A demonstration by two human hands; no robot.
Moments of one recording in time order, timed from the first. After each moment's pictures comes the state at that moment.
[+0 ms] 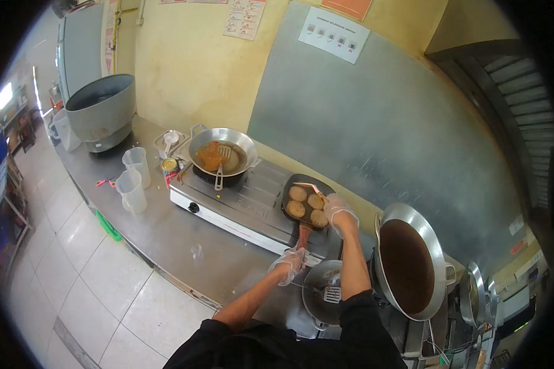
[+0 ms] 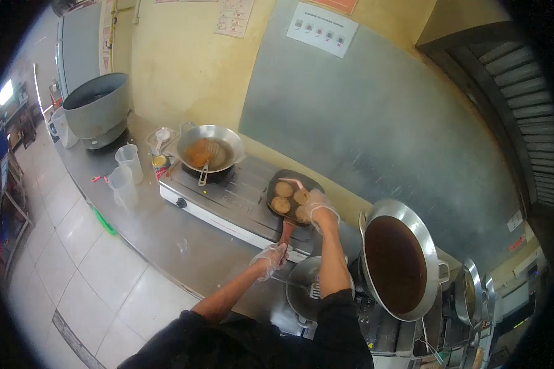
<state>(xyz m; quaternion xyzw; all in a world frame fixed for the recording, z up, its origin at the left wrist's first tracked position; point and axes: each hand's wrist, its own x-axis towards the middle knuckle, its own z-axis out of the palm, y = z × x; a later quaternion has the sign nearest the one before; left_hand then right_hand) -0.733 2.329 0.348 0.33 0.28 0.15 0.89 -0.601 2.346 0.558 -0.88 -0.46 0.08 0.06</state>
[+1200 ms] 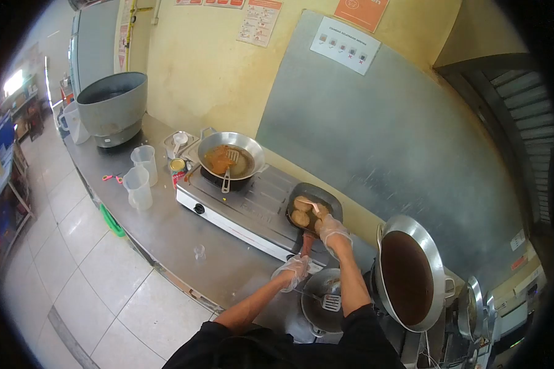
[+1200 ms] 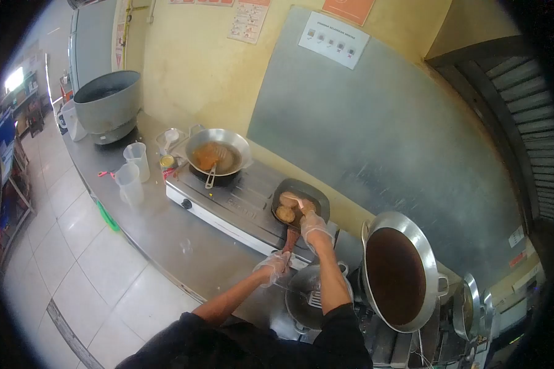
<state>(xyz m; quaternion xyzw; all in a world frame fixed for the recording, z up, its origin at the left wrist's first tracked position) -0.741 2.319 0.362 0.43 0.28 0.18 0.84 -0.612 2.333 0.516 -0.88 -0.47 0.07 0.07</state>
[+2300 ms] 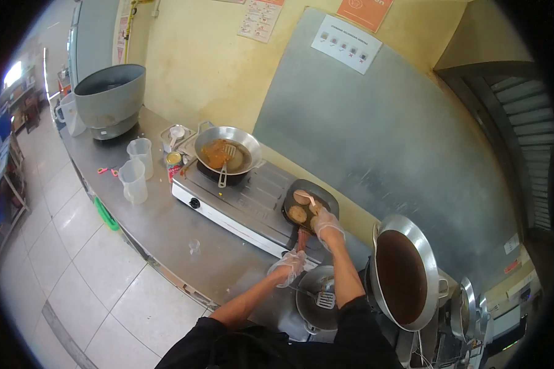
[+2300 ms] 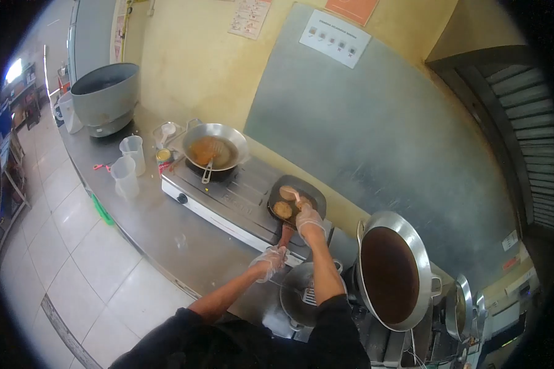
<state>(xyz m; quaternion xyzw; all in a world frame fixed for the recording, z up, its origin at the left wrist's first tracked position) -0.723 2.319 0.334 0.45 0.29 0.19 0.83 -0.598 2.341 0.498 -0.87 -0.48 0.05 0.13</state>
